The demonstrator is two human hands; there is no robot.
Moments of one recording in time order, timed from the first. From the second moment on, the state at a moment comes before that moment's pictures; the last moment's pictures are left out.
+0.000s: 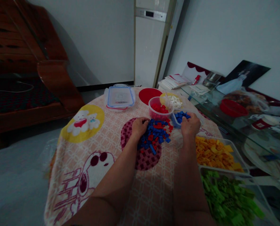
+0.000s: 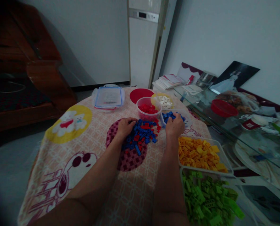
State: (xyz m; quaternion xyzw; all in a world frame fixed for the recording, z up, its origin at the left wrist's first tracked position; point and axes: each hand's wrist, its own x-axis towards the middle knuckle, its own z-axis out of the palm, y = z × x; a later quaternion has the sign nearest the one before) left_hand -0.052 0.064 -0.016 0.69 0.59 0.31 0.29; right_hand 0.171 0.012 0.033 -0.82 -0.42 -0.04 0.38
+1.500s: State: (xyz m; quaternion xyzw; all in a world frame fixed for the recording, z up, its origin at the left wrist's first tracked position) left_hand -0.052 0.062 -0.011 0.69 0.59 0.31 0.28; right_hand 0.132 0.018 0.031 -0.81 -0.57 0.07 0.12
